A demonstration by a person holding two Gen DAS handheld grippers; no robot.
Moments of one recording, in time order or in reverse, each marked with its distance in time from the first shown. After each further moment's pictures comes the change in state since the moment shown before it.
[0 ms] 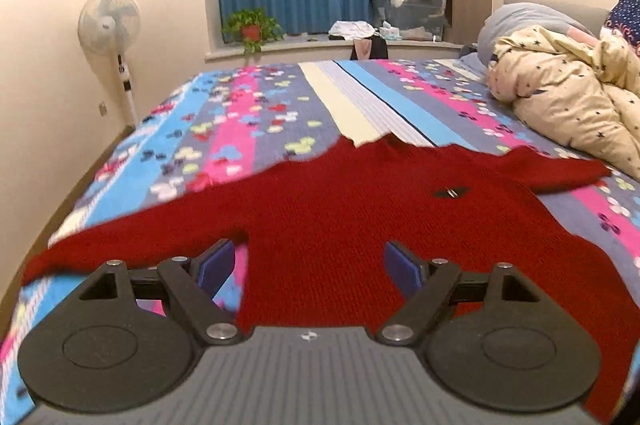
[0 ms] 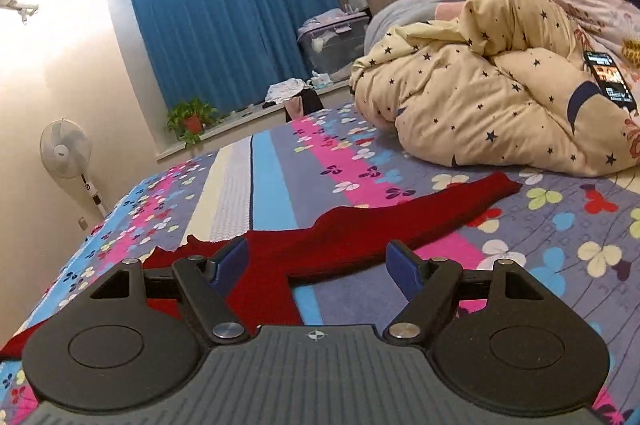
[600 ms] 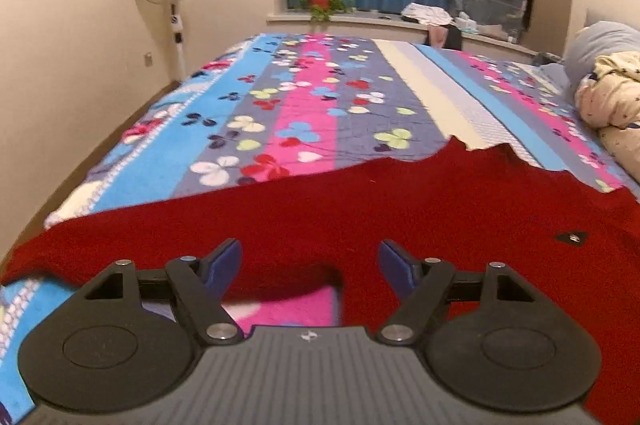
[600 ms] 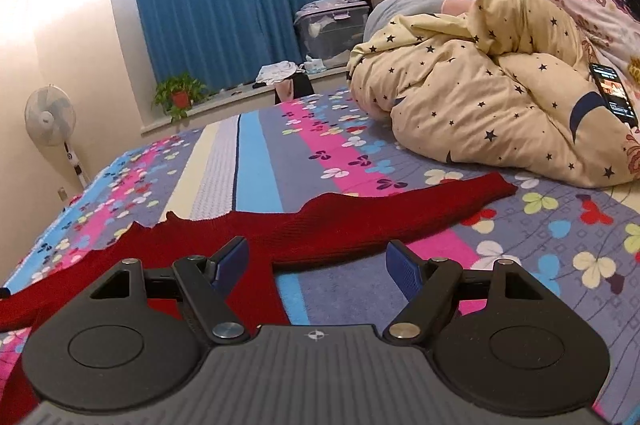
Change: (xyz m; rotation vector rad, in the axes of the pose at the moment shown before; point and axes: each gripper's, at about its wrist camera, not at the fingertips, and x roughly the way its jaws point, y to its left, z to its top) left arm 0.147 0.102 0.019 -0.169 0.086 0.126; right arm 0.022 0.023 -0.008 -0.090 0.039 -0.061
